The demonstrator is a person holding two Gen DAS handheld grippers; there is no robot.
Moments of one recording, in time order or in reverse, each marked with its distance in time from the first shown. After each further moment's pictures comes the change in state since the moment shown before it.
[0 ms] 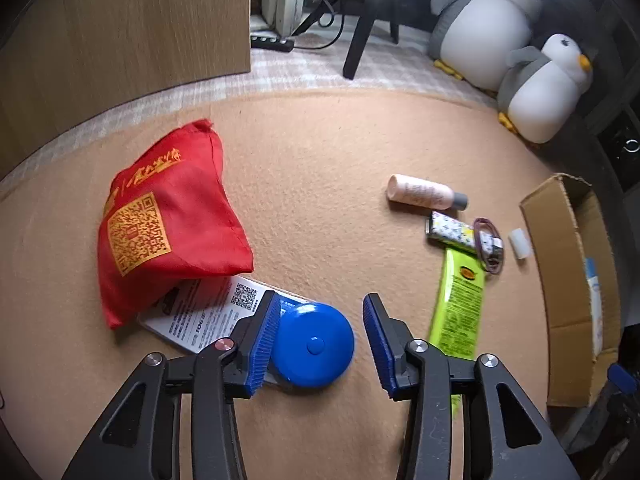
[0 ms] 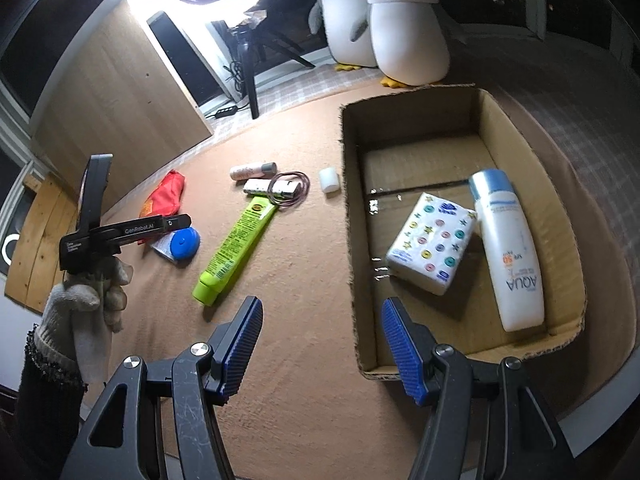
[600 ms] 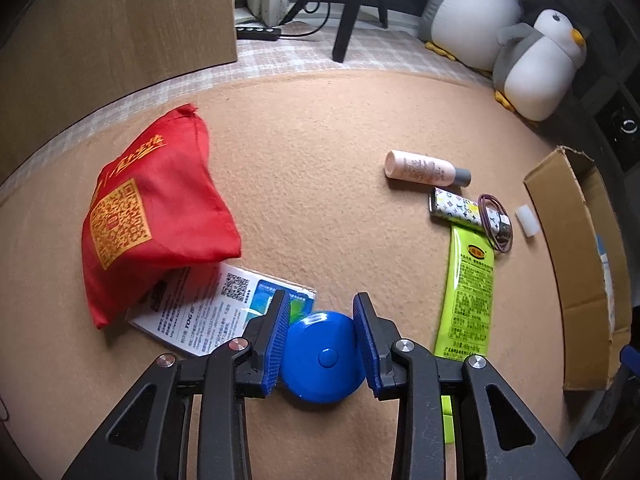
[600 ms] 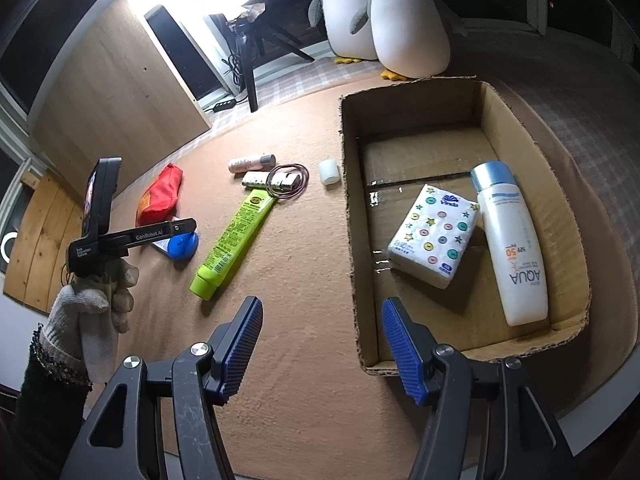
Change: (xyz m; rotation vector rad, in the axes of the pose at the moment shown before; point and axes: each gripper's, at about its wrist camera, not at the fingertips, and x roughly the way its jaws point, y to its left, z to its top) left arm 0.007 -0.004 -0.009 0.061 0.014 0.000; right arm 0.005 0.003 0.001 -0.008 0.022 0.000
